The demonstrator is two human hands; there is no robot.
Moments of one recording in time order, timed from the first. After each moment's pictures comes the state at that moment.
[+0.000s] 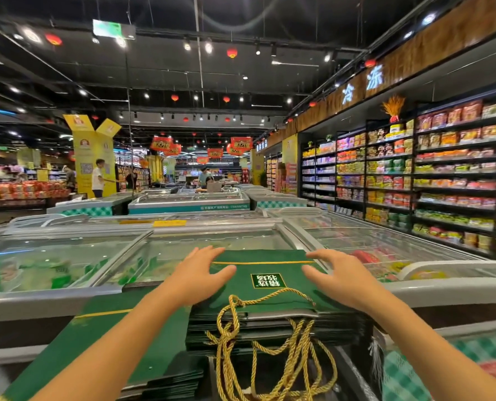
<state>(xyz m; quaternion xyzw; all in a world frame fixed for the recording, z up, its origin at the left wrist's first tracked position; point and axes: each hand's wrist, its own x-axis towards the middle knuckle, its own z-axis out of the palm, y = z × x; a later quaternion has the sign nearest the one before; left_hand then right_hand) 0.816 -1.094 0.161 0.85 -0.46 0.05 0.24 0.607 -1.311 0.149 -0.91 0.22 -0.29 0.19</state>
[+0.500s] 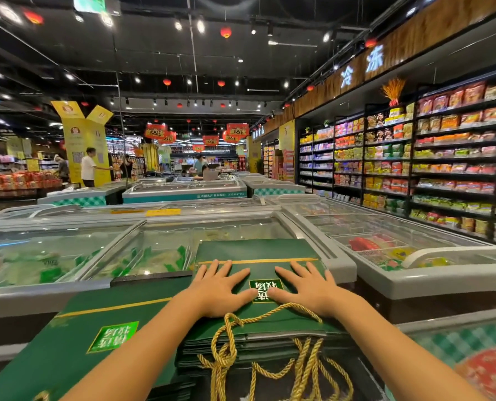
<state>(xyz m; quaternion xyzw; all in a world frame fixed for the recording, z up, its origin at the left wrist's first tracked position) 0.850 -1.164 0.102 0.87 -0.50 0.00 0.00 0.693 -1.339 0.089 -0.96 0.25 -0.02 0.09</state>
